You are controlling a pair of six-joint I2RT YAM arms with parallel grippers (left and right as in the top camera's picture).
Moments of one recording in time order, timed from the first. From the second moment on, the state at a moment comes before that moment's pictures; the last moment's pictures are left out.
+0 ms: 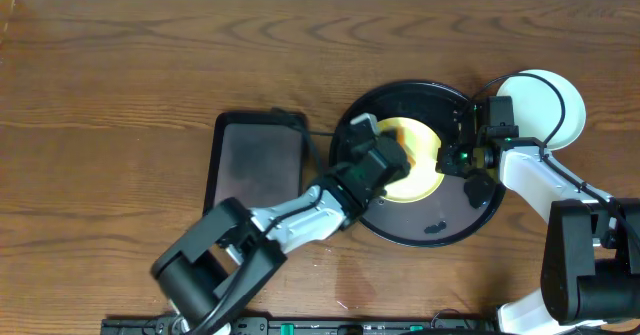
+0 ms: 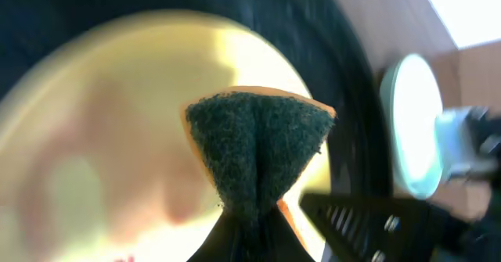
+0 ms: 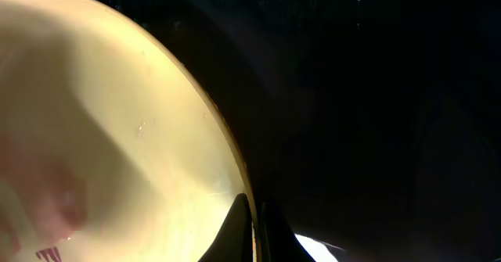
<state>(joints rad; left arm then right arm) -0.86 1.84 0.93 0.24 -0.16 -1.17 0.06 1.73 0.87 -0.37 -0.25 0.25</state>
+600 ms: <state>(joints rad) -0.91 1.95 0.96 0.15 -0.18 -1.20 0.06 1.73 0.87 -0.37 -0.25 0.25</state>
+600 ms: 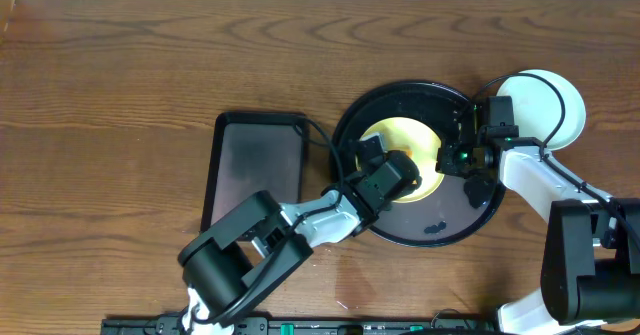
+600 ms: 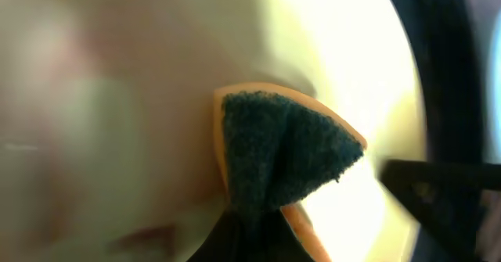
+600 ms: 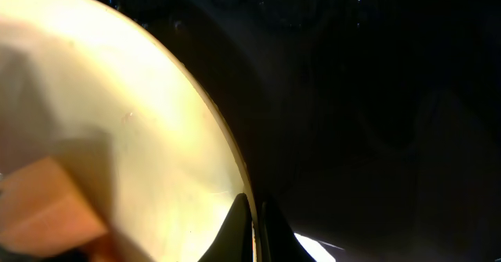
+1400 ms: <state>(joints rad) -0.90 1.87 0.93 0.40 -0.35 -1.09 0.06 1.73 0.87 -0.37 -0.25 0.25</state>
